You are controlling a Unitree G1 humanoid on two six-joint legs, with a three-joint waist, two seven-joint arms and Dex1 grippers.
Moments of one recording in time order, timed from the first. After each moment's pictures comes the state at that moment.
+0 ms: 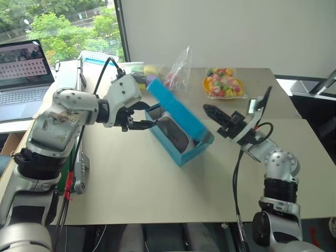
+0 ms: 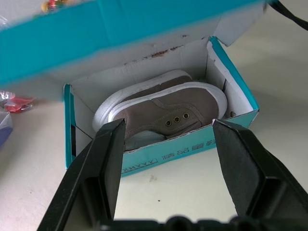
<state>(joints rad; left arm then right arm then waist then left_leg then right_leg) -0.83 0.80 -0.18 -0.19 -0.31 0.76 -1.05 -0.50 -0.34 -0.25 0.00 0.91 0.89 0.68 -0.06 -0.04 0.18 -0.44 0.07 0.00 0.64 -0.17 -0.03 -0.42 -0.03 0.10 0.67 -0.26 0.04</state>
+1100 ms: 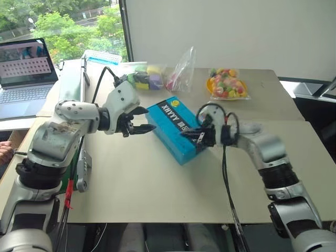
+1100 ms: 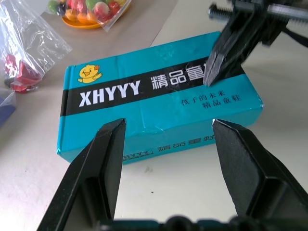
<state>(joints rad) -0.73 0.79 -0.13 -0.26 -0.35 0.81 -0.95 -0.72 -0.56 0.13 -0.01 0.41 0.75 0.92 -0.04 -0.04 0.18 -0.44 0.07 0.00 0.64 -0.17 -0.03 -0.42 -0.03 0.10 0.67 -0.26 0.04</state>
